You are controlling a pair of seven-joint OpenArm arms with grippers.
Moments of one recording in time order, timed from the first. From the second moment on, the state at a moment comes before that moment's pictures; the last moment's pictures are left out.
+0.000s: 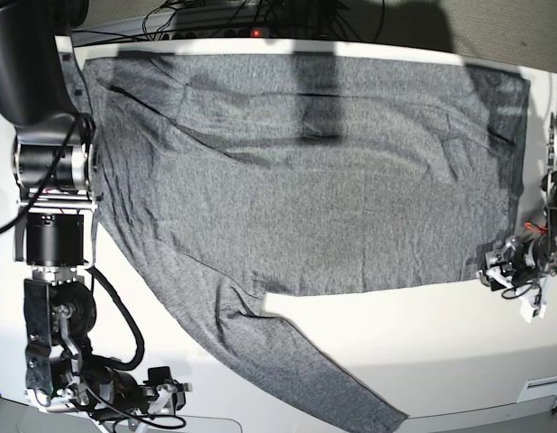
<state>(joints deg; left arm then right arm) -44.6 -25.0 14.6 10.1 -30.3 -23.4 19.6 46.5 16.3 -4.3 66.3 23.9 23.8 -62.7</state>
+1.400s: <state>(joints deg) -40.2 -27.2 14.6 14.2 -40.8 -23.8 21.7 46.5 16.1 -4.3 66.3 23.9 23.9 -68.6</state>
